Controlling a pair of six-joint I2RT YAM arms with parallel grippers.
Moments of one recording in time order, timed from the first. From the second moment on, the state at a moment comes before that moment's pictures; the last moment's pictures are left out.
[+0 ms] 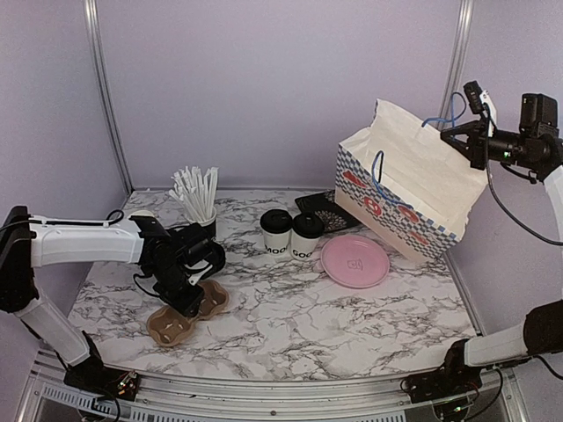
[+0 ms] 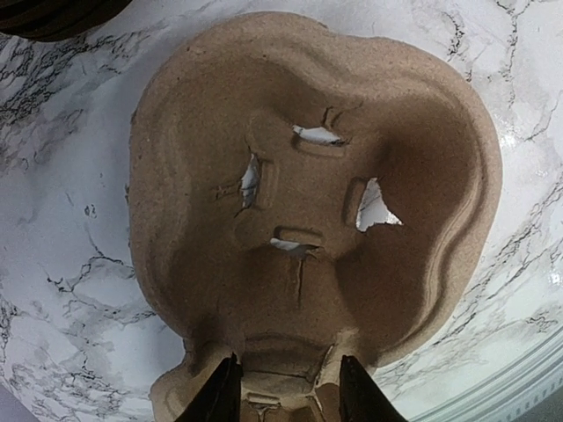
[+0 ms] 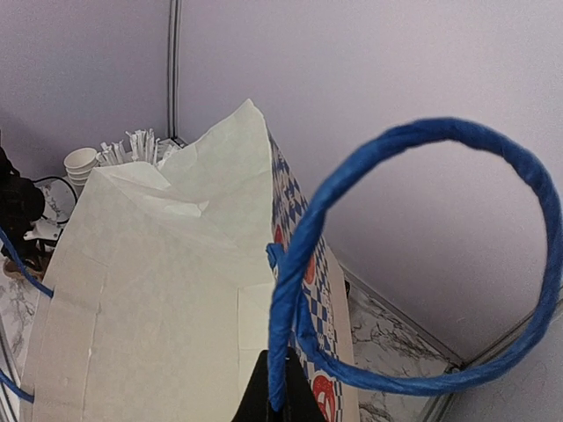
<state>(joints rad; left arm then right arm) -0.82 1.55 1.01 -0.94 -0.03 -0.25 -0.17 1.22 1.70 -0.88 -0.89 -0.49</state>
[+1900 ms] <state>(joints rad) -0.83 1.37 1.68 -1.14 -0.01 -0.28 0.37 1.27 1.64 -1.05 -0.85 -0.67</state>
